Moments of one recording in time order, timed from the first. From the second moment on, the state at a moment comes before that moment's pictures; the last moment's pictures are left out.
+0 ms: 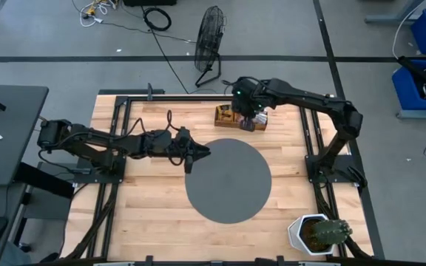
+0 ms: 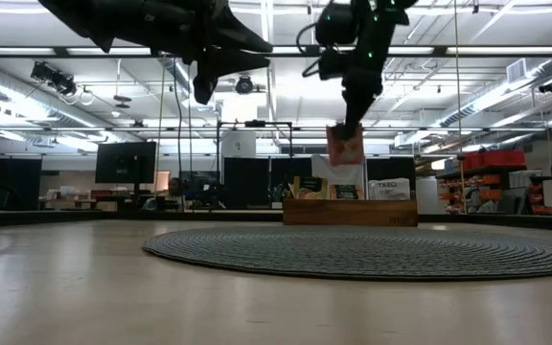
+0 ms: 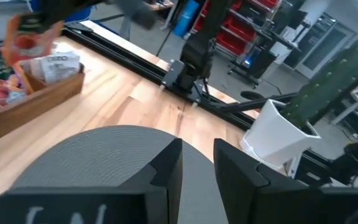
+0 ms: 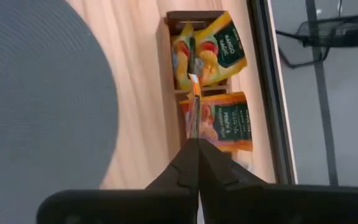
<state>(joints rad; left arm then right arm) 0.00 1.33 0.69 0.46 -0.07 -0.49 -0.44 1.71 1.57 -1.05 0.12 -0.30</state>
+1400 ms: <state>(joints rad) -0.04 1.33 0.69 0.46 -0.10 -0.57 -0.60 1.74 1.21 -0.62 -0.06 -0.45</state>
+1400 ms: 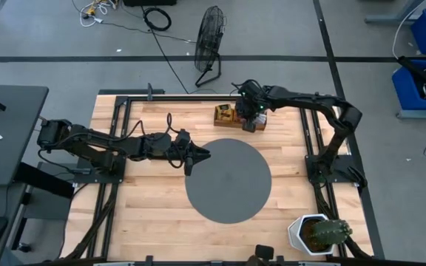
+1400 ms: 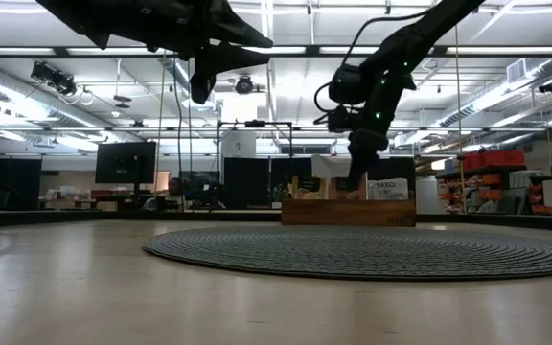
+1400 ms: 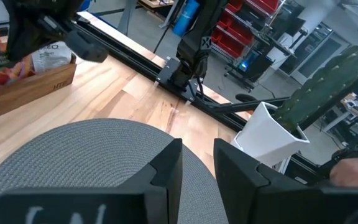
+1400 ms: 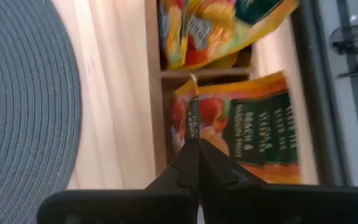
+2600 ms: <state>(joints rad) 0.18 1.05 0.55 0.46 0.07 -0.34 -0.38 1.31 1.14 -0.61 -0.28 0.08</state>
